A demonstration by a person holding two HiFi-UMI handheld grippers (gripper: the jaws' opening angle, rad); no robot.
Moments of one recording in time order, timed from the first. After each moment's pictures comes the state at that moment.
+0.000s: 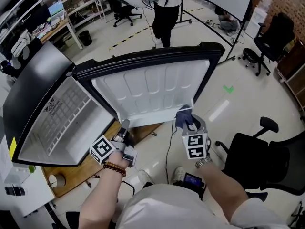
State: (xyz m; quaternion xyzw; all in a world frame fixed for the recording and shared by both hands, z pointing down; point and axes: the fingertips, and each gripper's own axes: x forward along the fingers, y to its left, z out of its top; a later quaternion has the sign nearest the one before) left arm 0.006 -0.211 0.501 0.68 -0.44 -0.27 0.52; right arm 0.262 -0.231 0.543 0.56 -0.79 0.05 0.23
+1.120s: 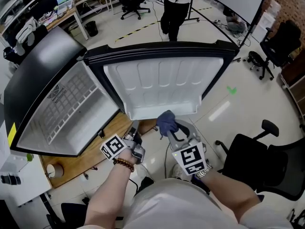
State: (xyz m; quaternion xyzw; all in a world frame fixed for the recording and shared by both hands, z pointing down) left arm 0.004 -0.189 0.569 0.67 -0.47 -0.25 0.52; right arm 0.143 -0.158 0.469 0.40 -0.90 0.02 0.19
